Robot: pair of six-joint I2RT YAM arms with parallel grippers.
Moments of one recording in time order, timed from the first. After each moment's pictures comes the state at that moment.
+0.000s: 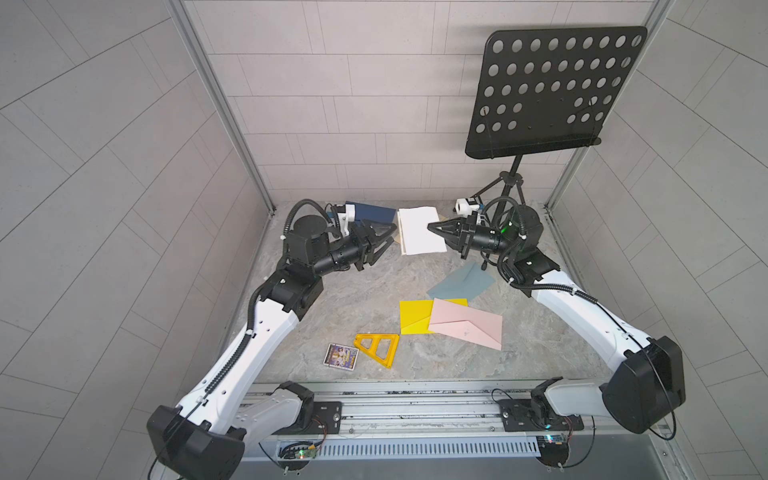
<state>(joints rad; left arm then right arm) -0.40 1.11 1.13 -0.15 0.62 -1.35 0.37 1.34 1.12 0.31 -0.86 1.64</state>
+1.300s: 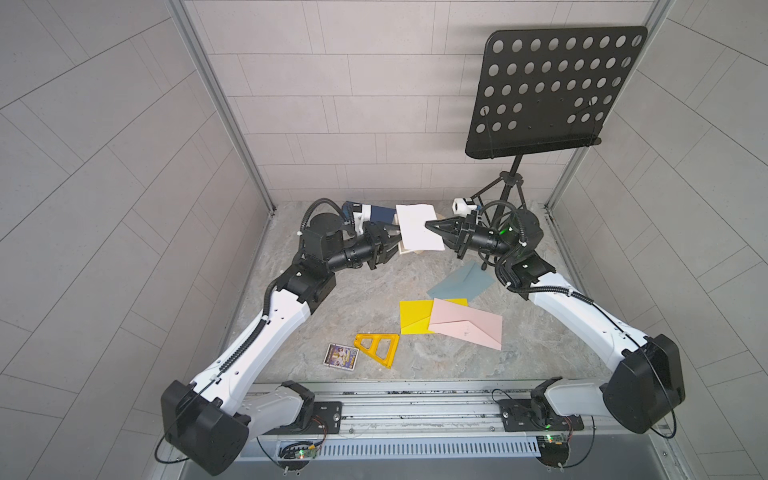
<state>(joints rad) -0.47 1.18 1.13 -0.05 0.64 -1.38 0.40 1.34 1.09 0.45 -0.84 1.76</state>
